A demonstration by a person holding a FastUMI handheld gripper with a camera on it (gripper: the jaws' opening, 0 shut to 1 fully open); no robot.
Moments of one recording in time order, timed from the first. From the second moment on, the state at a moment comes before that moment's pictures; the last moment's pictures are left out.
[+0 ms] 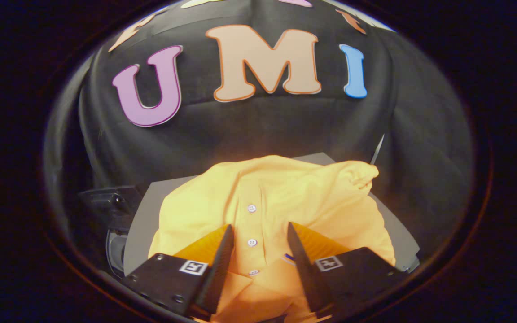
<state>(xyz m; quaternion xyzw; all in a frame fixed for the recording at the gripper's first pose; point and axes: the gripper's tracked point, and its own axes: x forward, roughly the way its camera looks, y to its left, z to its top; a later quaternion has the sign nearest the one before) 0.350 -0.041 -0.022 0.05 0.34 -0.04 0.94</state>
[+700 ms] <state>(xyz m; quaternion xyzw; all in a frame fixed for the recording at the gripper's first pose) 0.313 -0.012 0.032 0.14 0.27 0.00 0.95</state>
